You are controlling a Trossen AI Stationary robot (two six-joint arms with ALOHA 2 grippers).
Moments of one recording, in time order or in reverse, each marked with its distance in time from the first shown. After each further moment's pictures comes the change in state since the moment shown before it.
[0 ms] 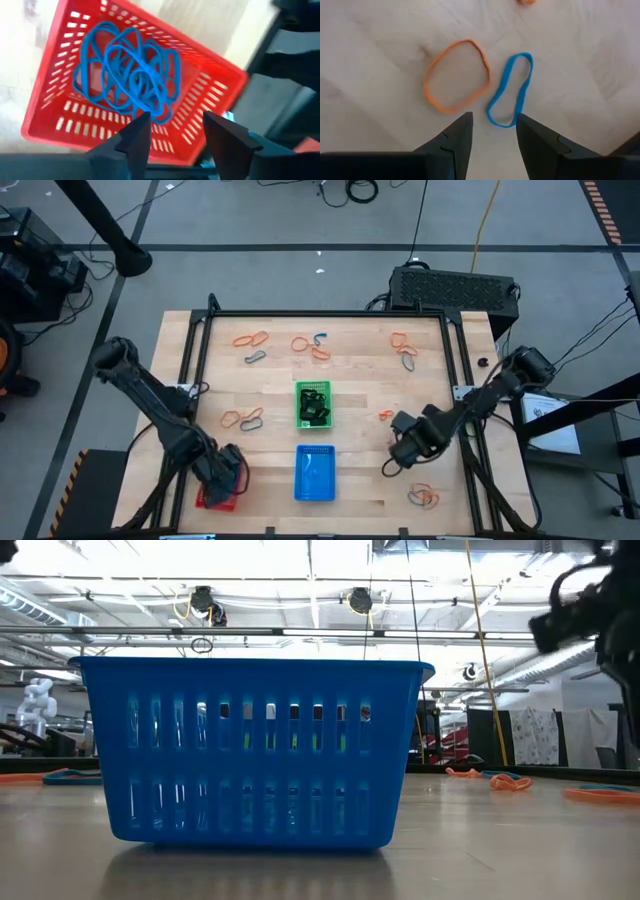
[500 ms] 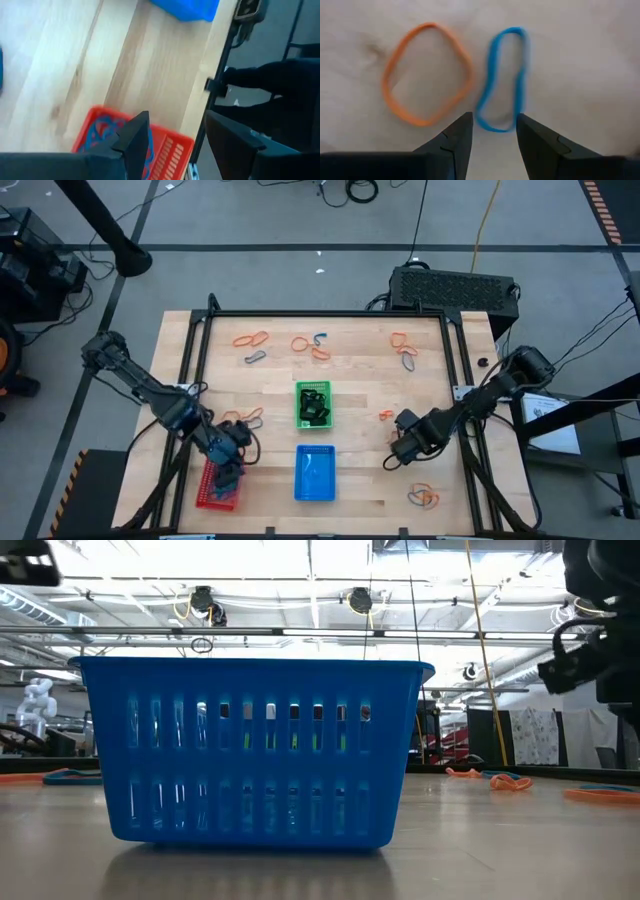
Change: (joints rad) left arm 0.173 -0.164 0.043 0.065 -0.160 0.168; right arm -0.027 0.000 -0.144 0.142 -0.064 0.150
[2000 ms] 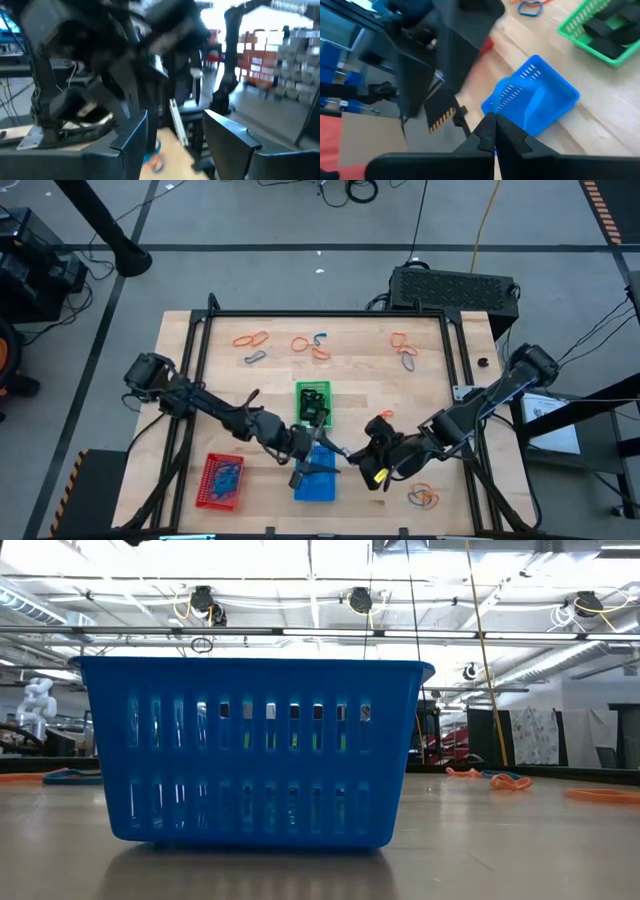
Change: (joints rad) left arm 0.267 0.521 0.005 1.593 -0.051 1.068; right arm 0.060 -0.046 0.440 0.539 0.325 -0.153
